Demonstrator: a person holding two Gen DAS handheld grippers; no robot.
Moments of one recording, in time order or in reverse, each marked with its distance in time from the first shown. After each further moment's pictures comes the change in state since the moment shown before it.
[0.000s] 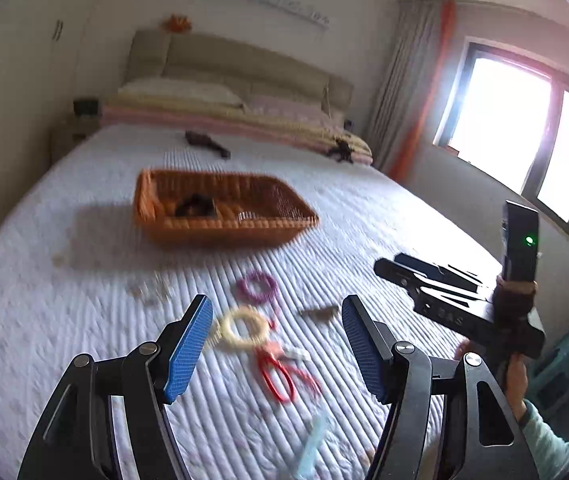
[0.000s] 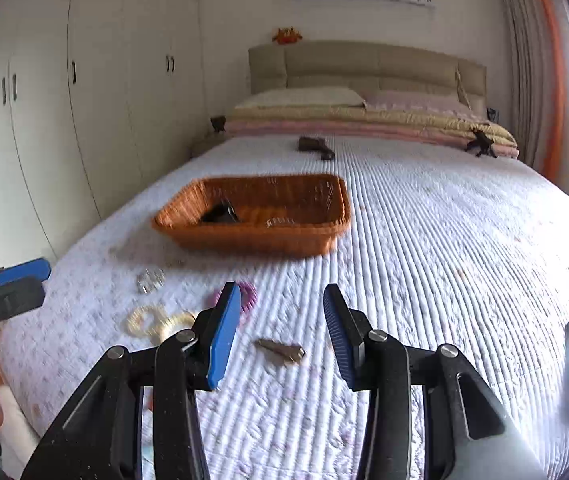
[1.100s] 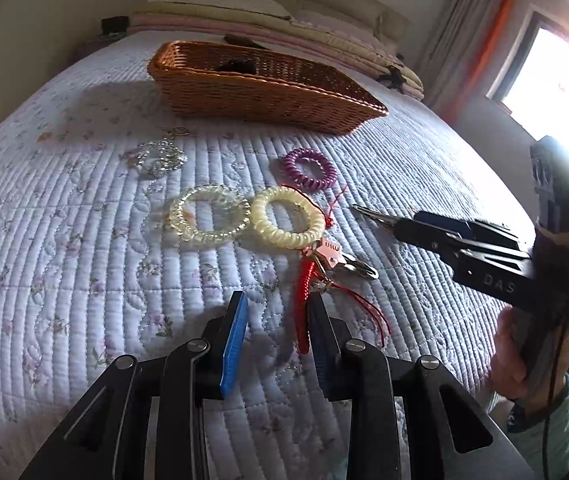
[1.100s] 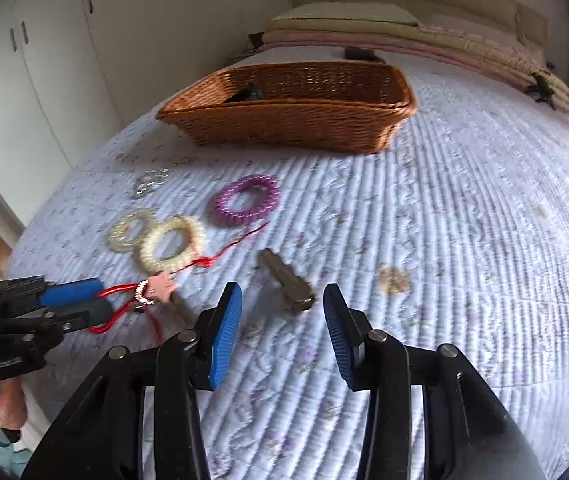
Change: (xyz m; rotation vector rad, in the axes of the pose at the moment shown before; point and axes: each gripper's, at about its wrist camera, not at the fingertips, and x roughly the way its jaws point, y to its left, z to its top) left arm 0.087 0.022 -0.056 -0.089 0.276 0.121; right arm 0.083 0.002 -0.034 -0.060 0.283 0.113
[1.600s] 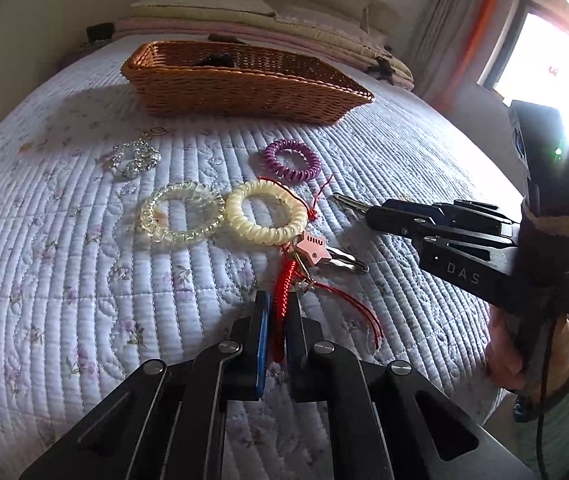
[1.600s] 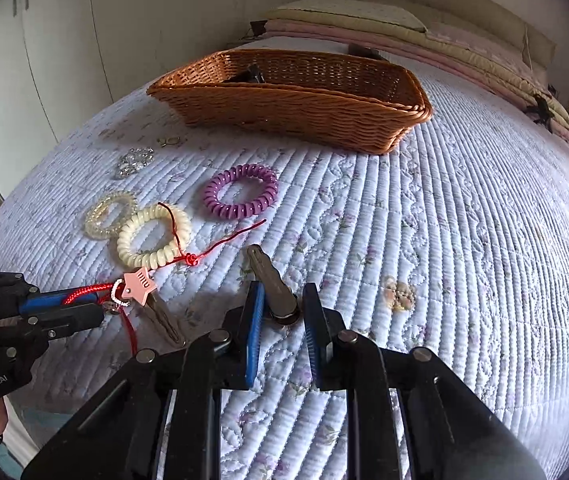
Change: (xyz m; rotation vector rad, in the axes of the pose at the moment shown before) left arm 0.011 -0.011 -0.003 0.042 -0.002 -0.004; right arm 0.015 0.017 0.004 -0.094 0.026 -0.064
